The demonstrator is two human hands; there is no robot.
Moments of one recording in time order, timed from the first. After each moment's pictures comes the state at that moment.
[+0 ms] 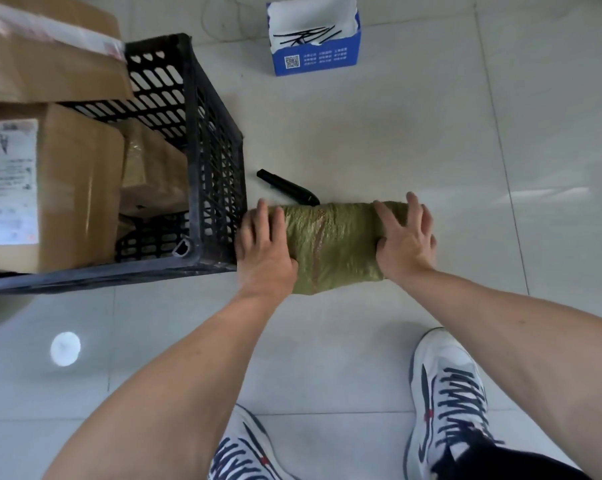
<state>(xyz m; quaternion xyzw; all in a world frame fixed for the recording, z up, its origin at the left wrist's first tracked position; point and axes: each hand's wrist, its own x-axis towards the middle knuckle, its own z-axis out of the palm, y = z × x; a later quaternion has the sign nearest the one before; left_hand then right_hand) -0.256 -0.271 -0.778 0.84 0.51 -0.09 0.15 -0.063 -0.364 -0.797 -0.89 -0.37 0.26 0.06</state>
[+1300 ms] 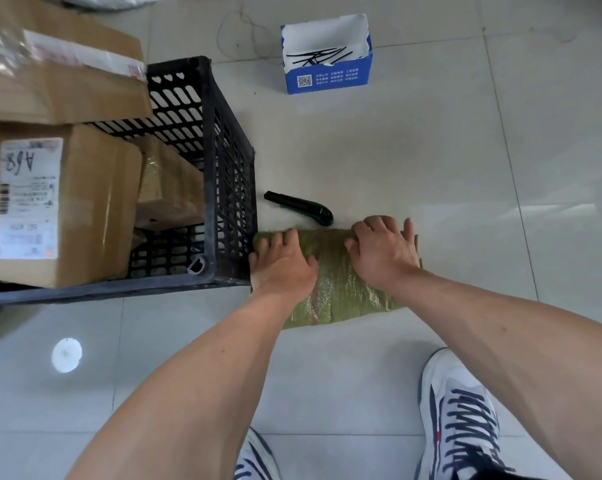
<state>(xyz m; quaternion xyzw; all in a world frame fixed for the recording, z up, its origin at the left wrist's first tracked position) -0.235 -0.255 -0.766 0.79 0.55 -0.18 0.21 -0.081 -0.321 -0.787 -0.82 -0.52 0.24 -0.03</state>
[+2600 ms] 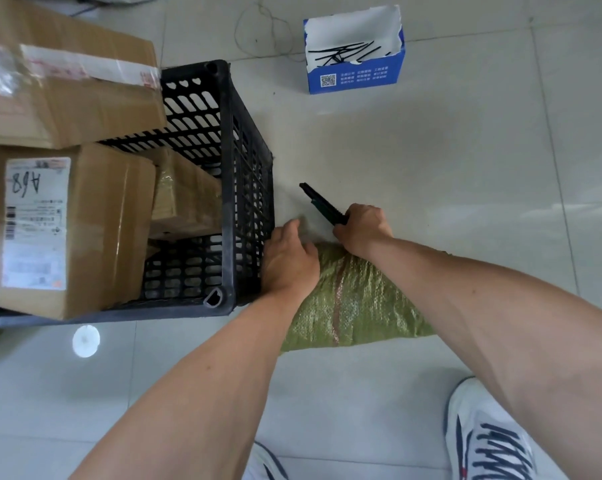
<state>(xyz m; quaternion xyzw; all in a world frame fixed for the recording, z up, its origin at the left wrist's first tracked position) -0.233 -0.214 -0.772 0.70 0.63 -0.01 0.34 -0.096 -0.213 -0.808 -0.85 -0.35 0.40 0.03</state>
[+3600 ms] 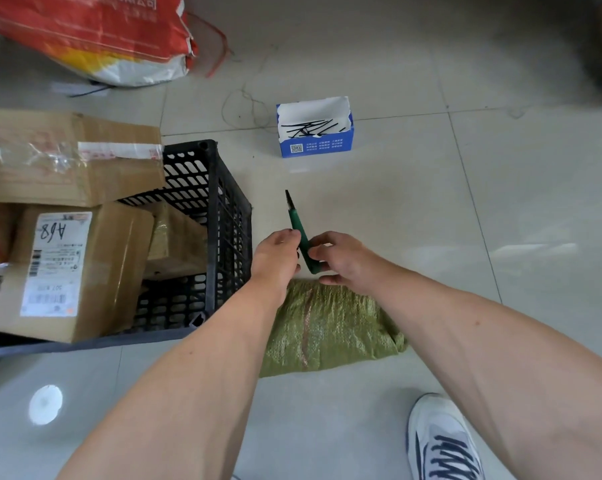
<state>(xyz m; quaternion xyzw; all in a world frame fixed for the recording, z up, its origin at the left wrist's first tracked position) -0.185 -0.198 -0.707 0.42 0.65 0.15 0.61 -0.075 -0.248 -0.715 -0.69 -0.16 0.62 0.34</state>
